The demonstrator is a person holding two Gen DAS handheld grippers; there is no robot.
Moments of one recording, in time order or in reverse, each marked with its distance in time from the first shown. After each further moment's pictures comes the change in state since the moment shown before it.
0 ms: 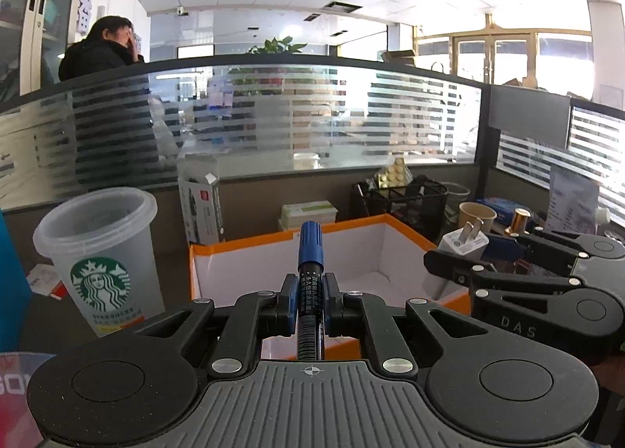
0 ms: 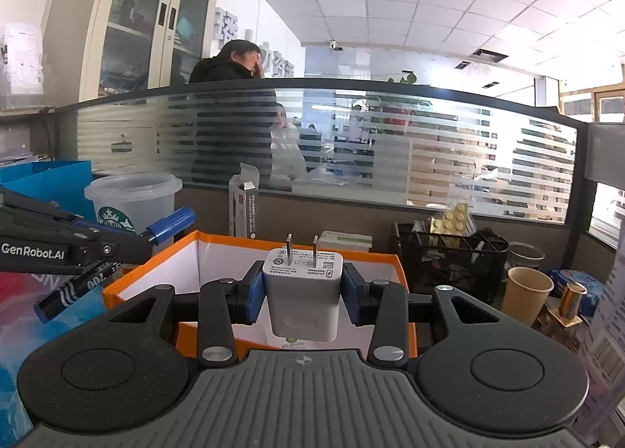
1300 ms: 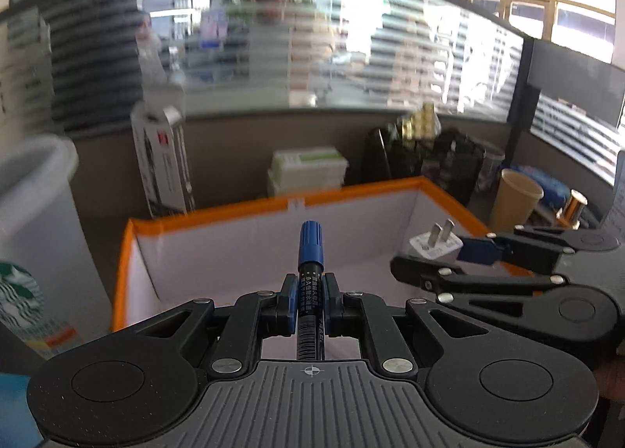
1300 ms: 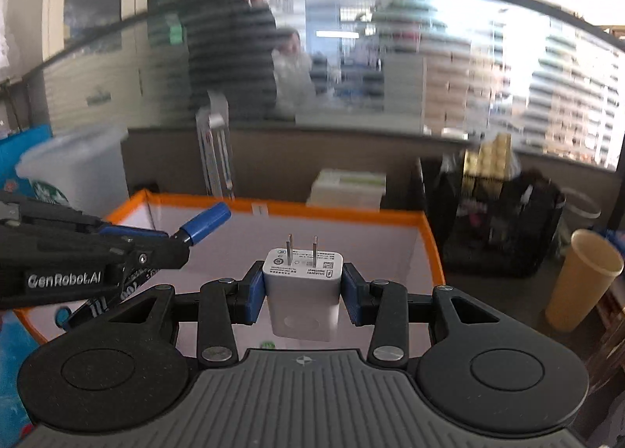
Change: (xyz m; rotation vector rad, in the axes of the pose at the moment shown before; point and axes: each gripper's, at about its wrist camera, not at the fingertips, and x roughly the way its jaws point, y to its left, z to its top) left arm 0.131 0.012 0.004 -0.060 0.222 -0.043; right arm 0.131 -0.036 -0.005 0.071 0.279 0.046
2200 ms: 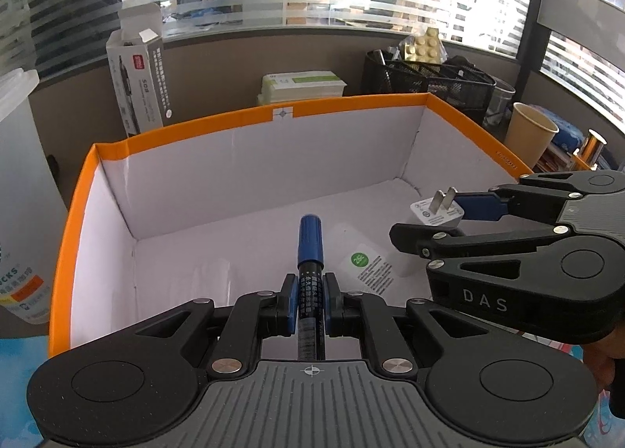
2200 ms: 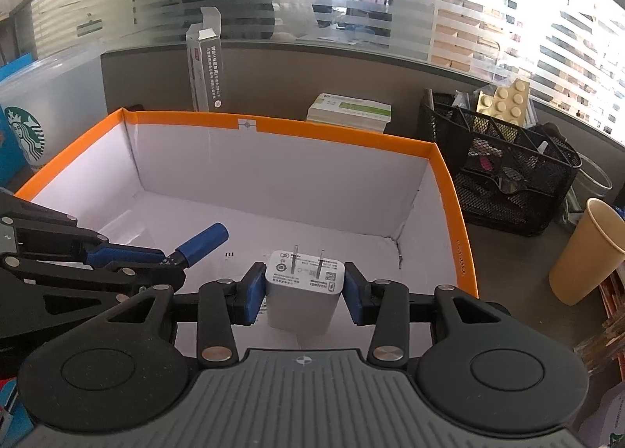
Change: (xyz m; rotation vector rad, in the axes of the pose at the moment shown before) left arm 0.035 -0.006 -0.024 0.015 0.171 0.012; right arm 0.030 0.000 -0.009 -0.067 0.193 -0.033
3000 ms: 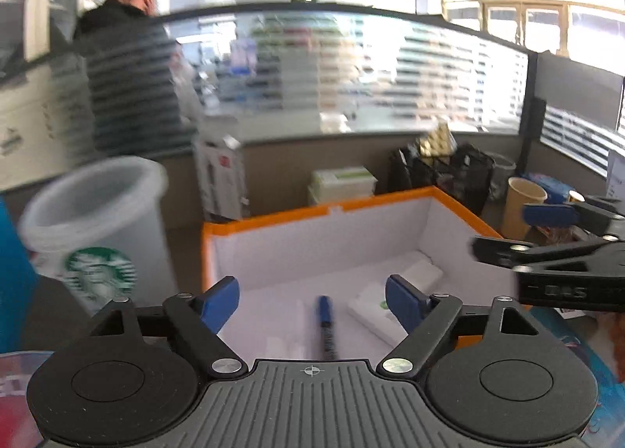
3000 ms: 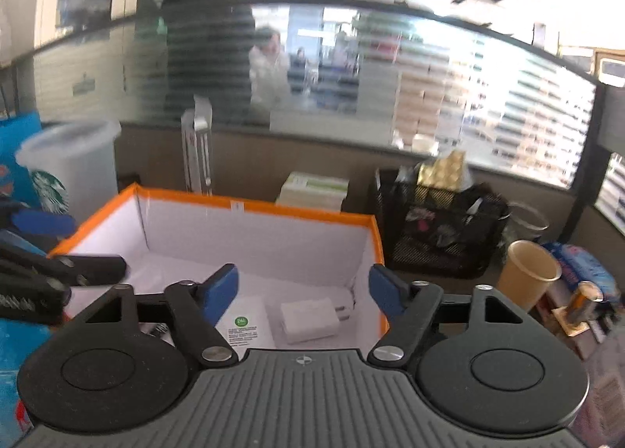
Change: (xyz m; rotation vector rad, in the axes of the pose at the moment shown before) left arm -0.117 0.010 -0.018 -0.006 -0.271 0.127; right arm -0.105 0.004 -0.012 0.022 -0.249 -0.087
